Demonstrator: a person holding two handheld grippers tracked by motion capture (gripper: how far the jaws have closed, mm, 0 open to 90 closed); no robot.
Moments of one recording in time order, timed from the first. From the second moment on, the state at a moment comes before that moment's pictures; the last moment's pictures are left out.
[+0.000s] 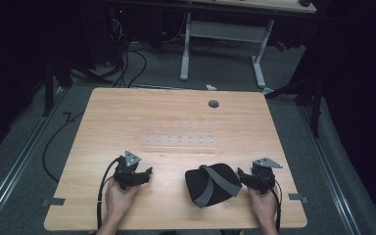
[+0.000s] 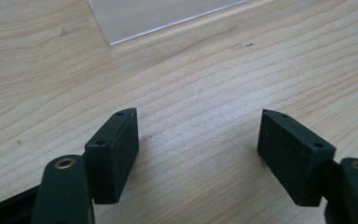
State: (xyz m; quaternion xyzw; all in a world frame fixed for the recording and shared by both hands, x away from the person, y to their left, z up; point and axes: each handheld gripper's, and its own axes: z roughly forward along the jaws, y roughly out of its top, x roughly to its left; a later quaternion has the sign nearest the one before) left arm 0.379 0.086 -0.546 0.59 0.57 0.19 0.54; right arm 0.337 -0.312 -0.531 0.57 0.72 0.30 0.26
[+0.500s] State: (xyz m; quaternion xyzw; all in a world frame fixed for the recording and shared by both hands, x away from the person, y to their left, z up) left arm 0.379 0.085 -0.547 0.59 0.57 0.19 0.54; right arm 0.337 -0.311 -0.531 0.57 0.72 0.30 0.26
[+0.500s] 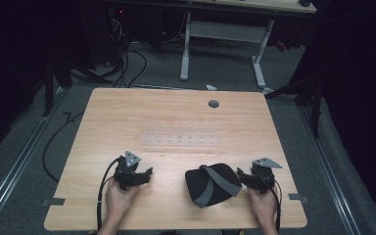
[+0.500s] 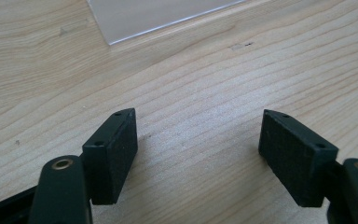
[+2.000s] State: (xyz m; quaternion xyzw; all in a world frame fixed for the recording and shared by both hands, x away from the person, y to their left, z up) left arm 0.379 0.085 -0.546 0.59 0.57 0.19 0.54; right arm 0.324 -0.317 -0.520 0.58 0.69 0.36 0.25
